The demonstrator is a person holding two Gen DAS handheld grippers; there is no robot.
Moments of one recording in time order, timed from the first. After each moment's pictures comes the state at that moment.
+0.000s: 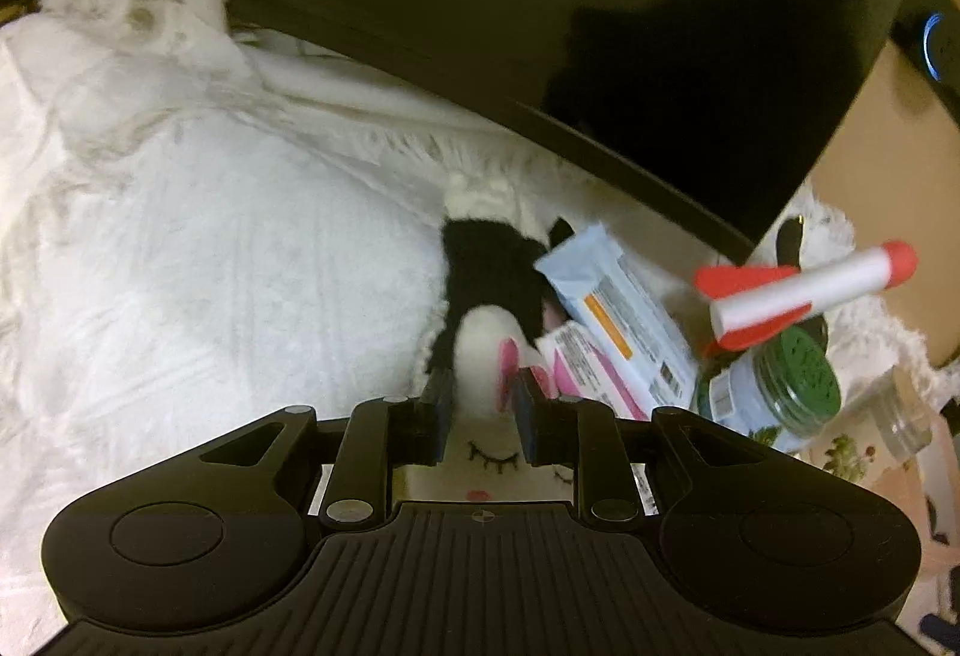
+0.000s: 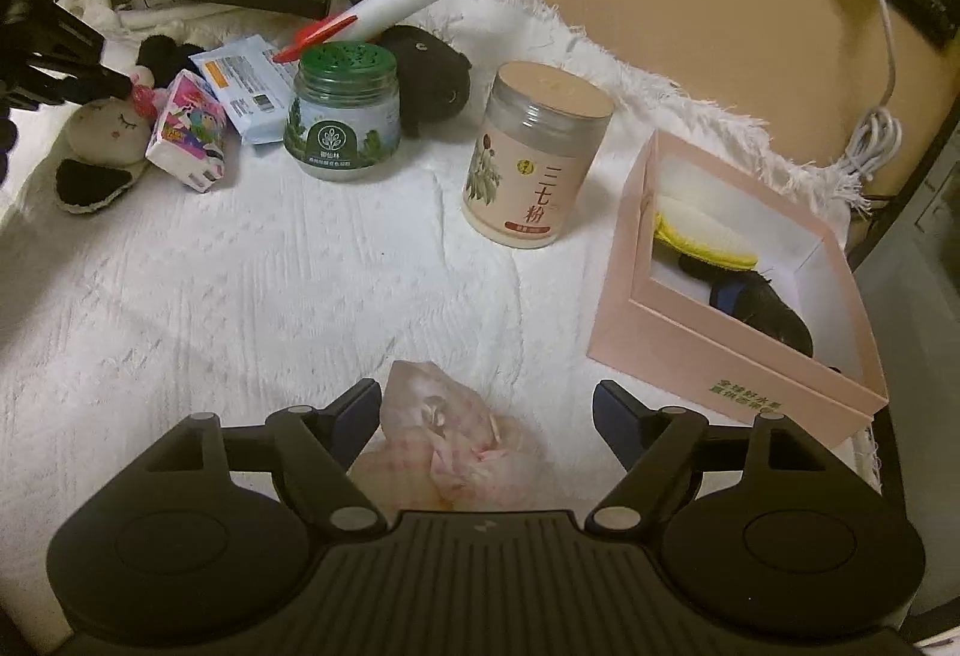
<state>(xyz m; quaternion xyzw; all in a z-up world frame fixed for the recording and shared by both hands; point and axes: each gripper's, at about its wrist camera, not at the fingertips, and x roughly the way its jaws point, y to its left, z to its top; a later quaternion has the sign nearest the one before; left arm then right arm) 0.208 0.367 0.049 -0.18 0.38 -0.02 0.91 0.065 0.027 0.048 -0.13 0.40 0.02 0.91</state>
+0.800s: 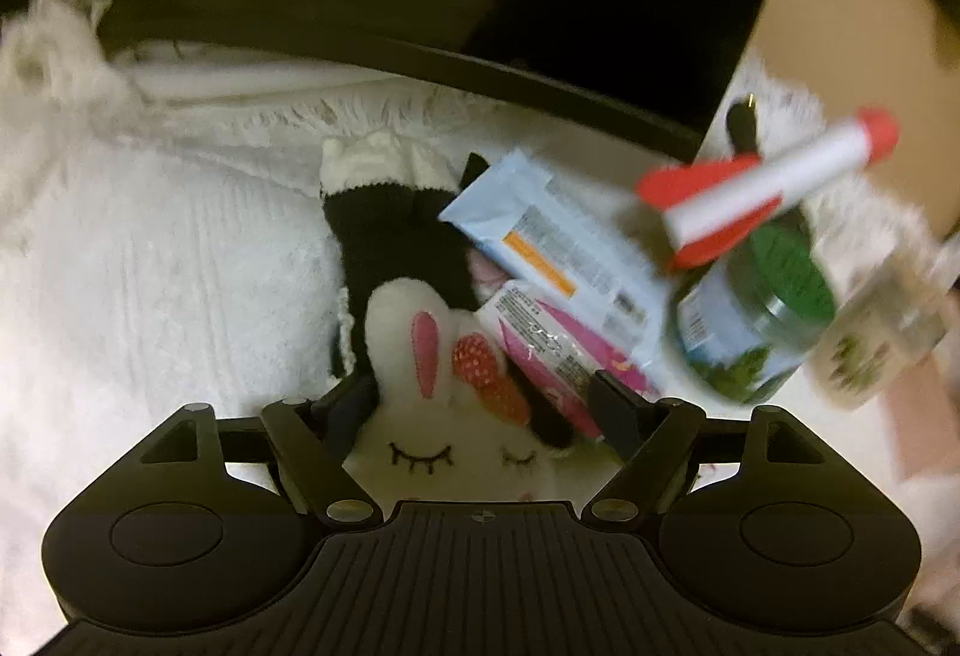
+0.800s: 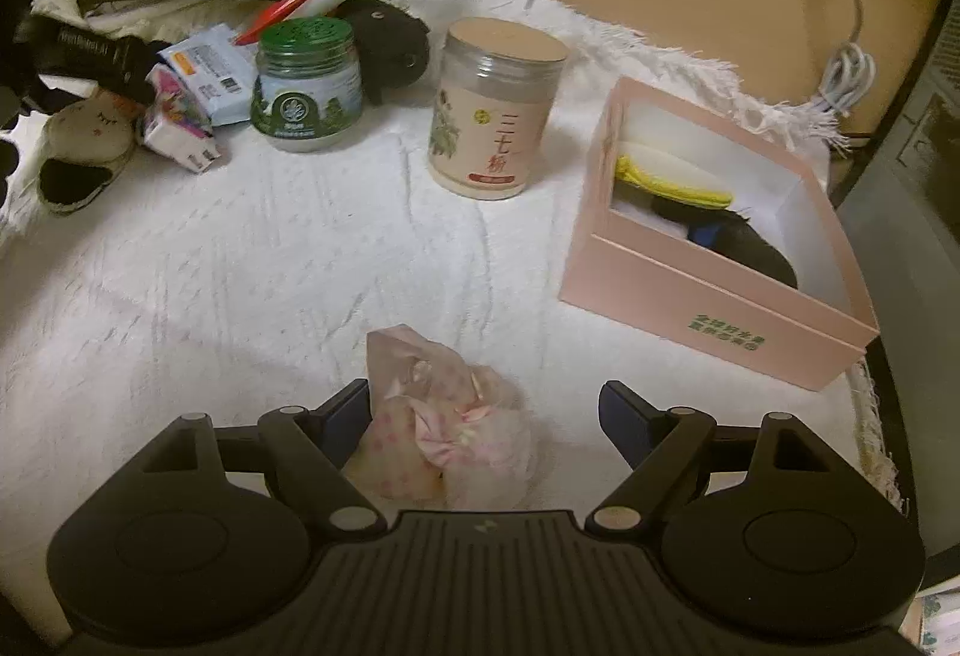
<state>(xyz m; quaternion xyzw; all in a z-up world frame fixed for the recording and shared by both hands) 0.227 0.325 0.044 -0.07 0.42 -0.07 0.90 0.054 0.007 0.042 -0.09 0.43 -0.01 0.90</state>
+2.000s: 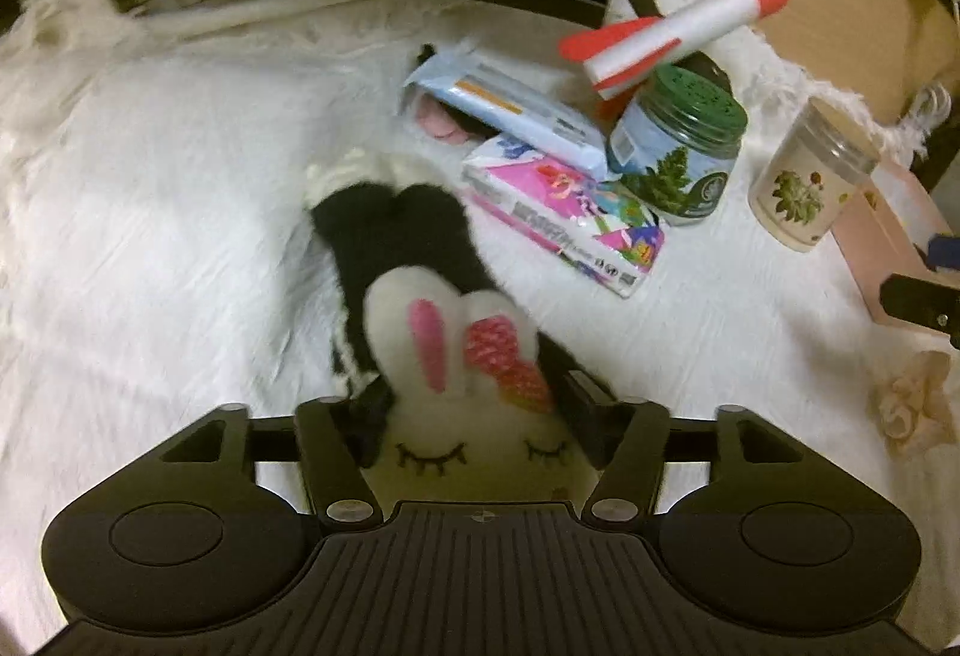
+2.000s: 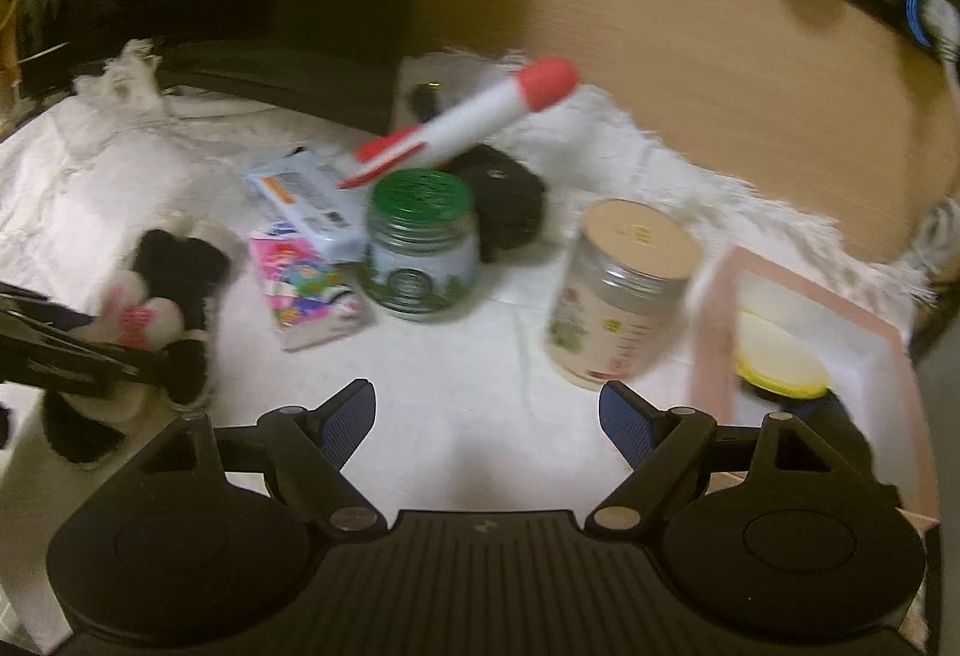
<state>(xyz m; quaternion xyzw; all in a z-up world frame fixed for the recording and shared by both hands) 0.131 0.320 0.033 -0.05 0.44 -0.11 0.89 0.110 0.067 0.083 -0.10 0.37 0.08 0.92</state>
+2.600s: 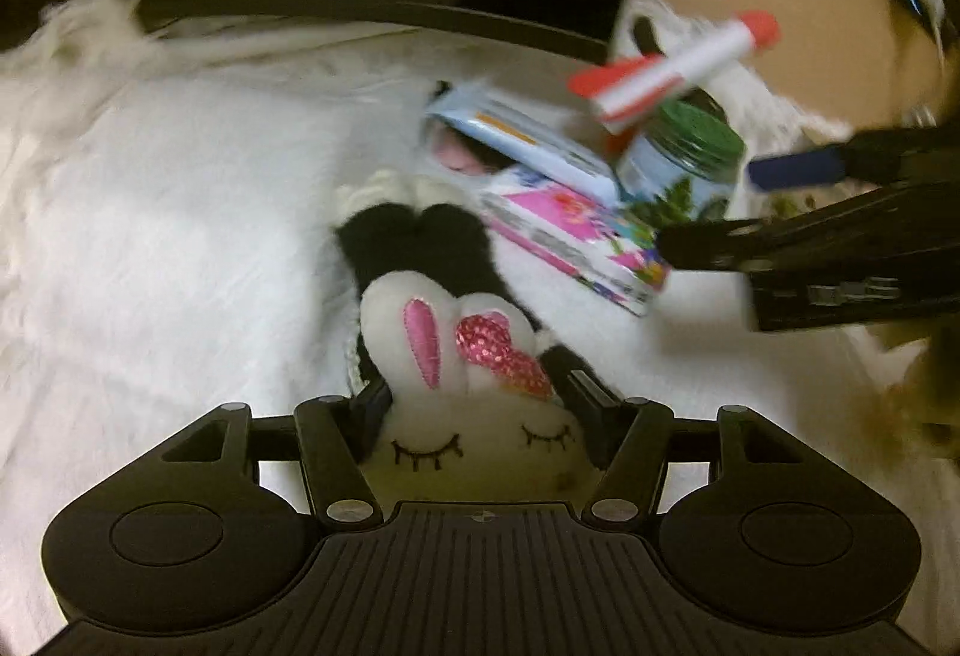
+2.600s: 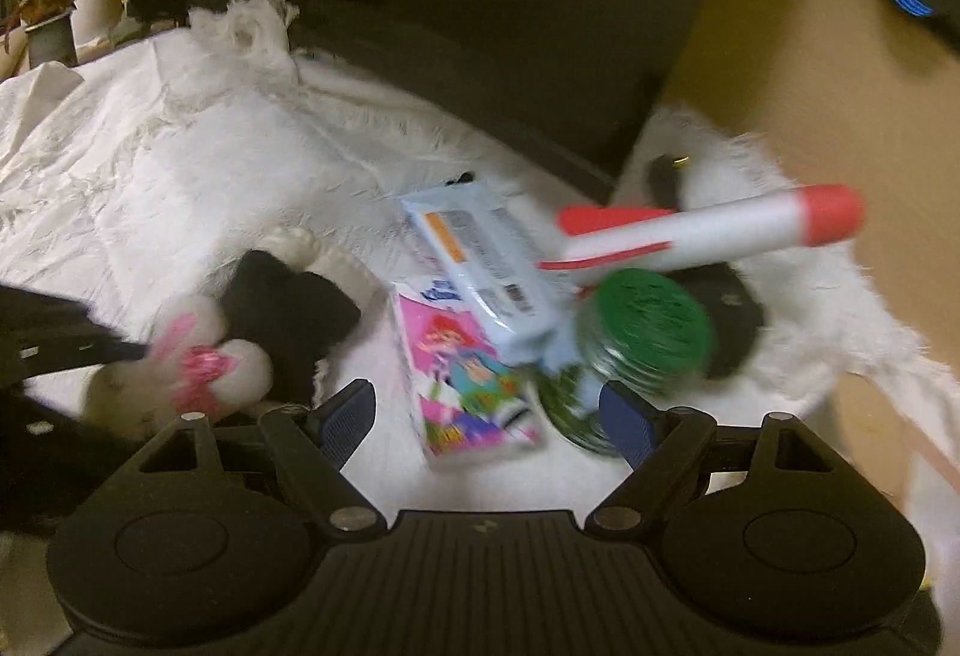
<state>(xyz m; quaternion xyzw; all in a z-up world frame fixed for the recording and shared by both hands) 0.113 0.345 0.031 -0.06 0.39 -0.11 0.91 0.182 0.170 0.065 -0.18 0.37 0.19 0.89</state>
